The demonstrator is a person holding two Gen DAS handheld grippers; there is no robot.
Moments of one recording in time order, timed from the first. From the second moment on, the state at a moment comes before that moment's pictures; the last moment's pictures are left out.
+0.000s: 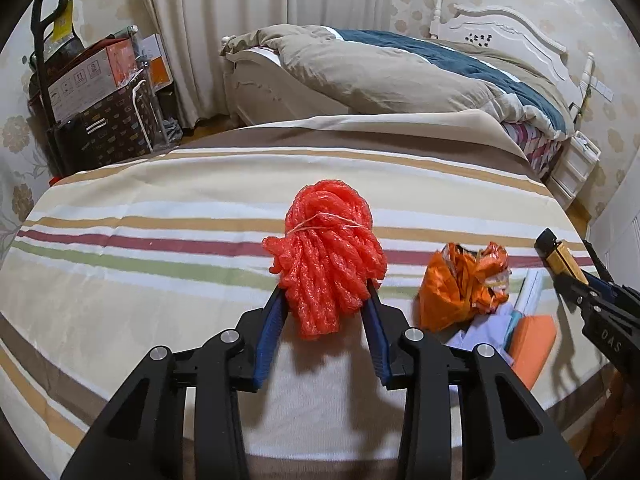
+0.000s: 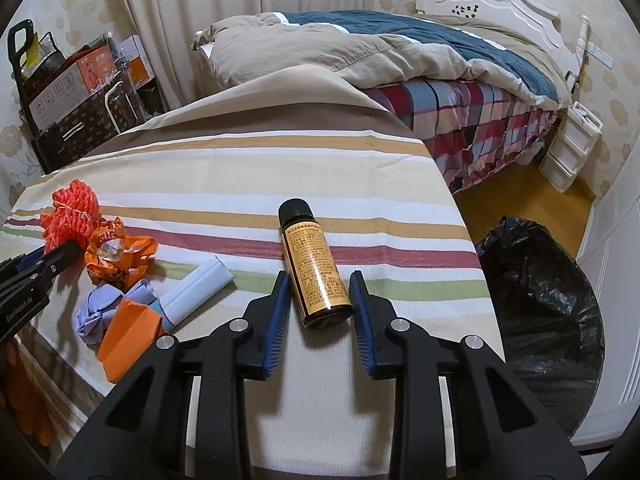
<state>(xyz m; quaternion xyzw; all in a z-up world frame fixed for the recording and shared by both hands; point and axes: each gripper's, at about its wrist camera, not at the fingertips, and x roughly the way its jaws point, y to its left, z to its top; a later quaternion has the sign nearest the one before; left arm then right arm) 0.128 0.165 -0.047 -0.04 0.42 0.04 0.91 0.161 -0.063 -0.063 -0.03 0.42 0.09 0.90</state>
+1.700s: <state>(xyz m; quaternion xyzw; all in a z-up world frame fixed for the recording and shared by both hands) 0.038 0.064 -0.019 -0.03 0.38 -0.05 0.92 0.047 -0.140 -0.037 0.02 0.38 0.07 0.92</state>
